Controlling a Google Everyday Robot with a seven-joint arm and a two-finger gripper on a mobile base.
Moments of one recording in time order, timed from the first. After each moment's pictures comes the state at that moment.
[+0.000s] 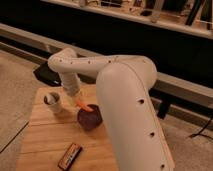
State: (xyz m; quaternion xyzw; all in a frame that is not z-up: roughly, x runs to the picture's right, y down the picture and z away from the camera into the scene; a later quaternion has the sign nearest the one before) arm -0.143 0.078 0.788 -0.39 0.17 0.27 0.86
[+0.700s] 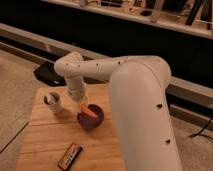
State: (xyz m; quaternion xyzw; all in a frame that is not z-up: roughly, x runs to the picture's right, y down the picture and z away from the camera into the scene) arm -0.118 0.110 0.770 -0.40 0.19 0.26 0.86
